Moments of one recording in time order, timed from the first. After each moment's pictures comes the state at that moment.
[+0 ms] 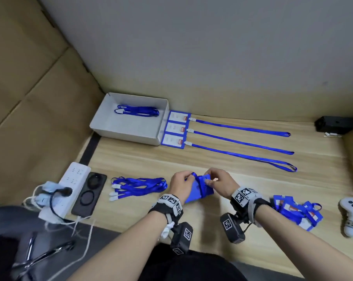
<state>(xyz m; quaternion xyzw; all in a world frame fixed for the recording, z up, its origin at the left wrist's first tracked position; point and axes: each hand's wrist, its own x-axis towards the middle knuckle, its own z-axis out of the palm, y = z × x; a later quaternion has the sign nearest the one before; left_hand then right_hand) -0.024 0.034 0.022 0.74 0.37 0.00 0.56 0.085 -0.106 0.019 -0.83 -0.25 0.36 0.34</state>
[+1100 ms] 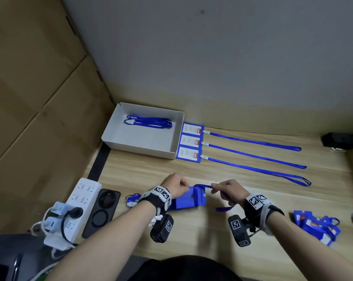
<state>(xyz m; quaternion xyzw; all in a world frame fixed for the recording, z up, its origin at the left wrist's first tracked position) -0.023 0.175 0.004 0.86 0.22 -0.20 0.42 0.078 -0.043 0.023 -0.79 -0.01 0.48 0.38</state>
